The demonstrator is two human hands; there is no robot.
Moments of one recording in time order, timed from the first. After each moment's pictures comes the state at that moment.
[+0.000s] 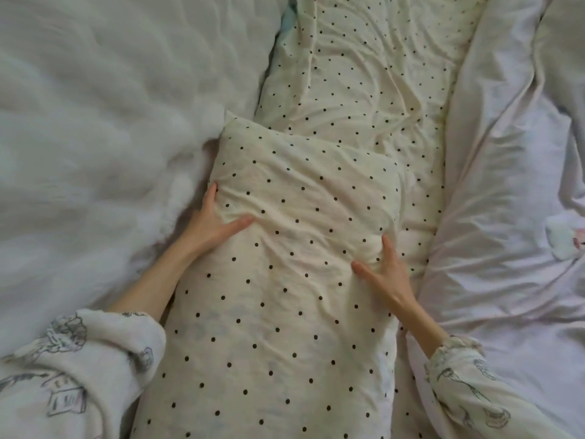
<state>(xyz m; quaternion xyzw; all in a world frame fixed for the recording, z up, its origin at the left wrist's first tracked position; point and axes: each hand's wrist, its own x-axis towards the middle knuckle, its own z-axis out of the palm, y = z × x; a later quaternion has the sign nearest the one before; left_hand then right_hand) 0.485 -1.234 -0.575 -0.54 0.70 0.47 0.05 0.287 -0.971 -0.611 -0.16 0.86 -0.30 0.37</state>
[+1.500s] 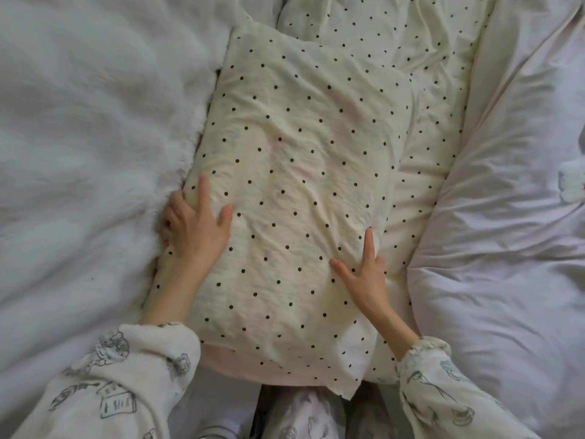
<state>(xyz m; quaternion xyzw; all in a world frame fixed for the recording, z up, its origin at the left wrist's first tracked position) 0.568 -1.132 -0.553 -0.63 0.75 0.18 0.08 0.402 -0.917 -0.584 -0.15 0.85 -0.30 0.42</state>
